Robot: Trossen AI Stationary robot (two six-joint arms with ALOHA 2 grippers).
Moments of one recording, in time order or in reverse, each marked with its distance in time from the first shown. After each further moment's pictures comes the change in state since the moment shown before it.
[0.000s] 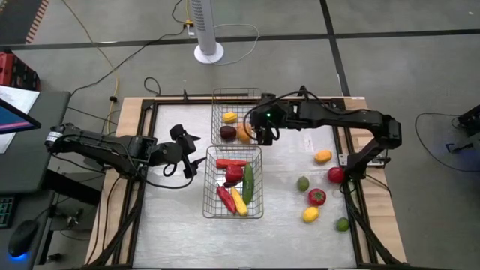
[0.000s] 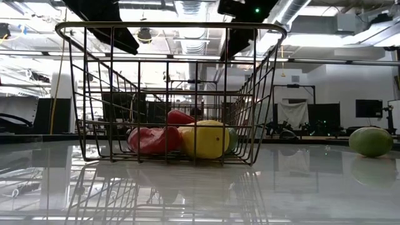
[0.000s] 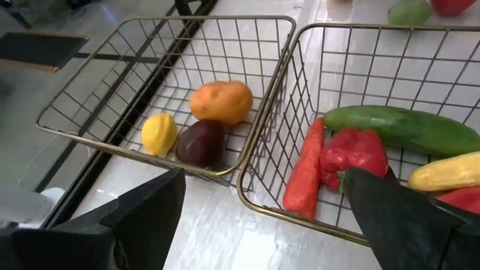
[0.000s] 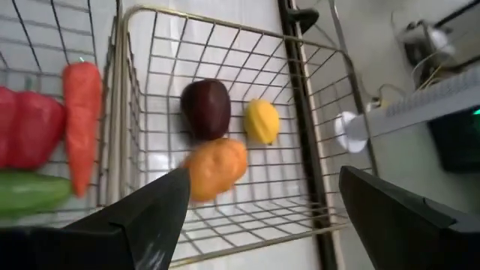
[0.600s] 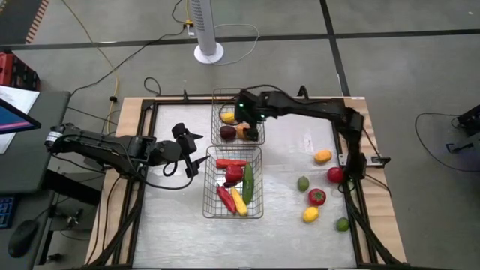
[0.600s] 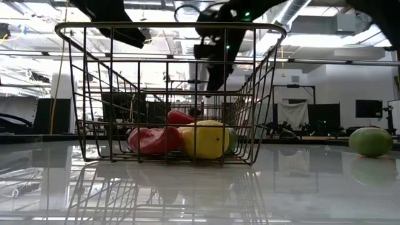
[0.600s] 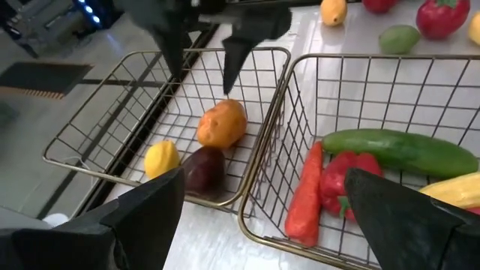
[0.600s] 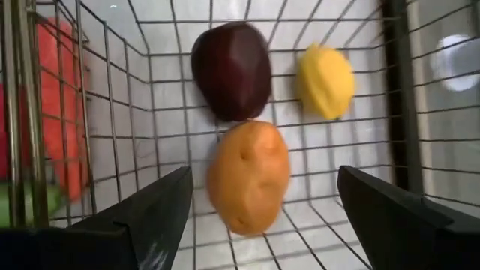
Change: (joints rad) left arm 0.001 0.000 0.000 0.088 -0.008 0.077; right arm -0.132 0.399 0.318 -0.218 -0.214 0.068
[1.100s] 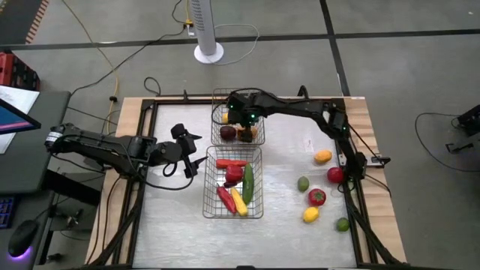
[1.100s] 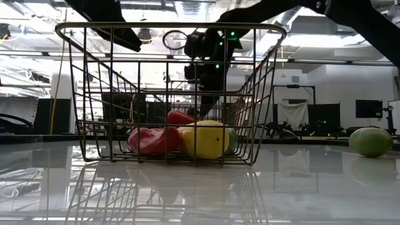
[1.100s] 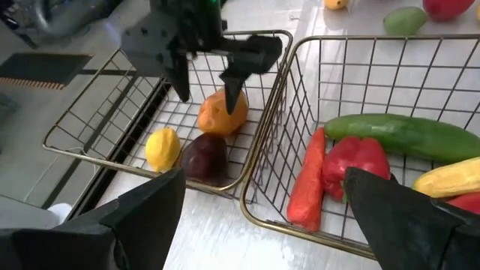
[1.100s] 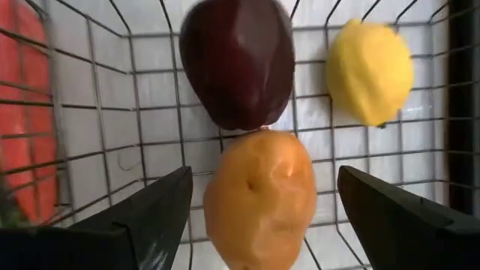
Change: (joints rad) left arm 0.000 0.000 0.000 -0.047 0.000 -0.015; right arm -0.019 0.189 0.123 -0.046 -0.057 -0.004
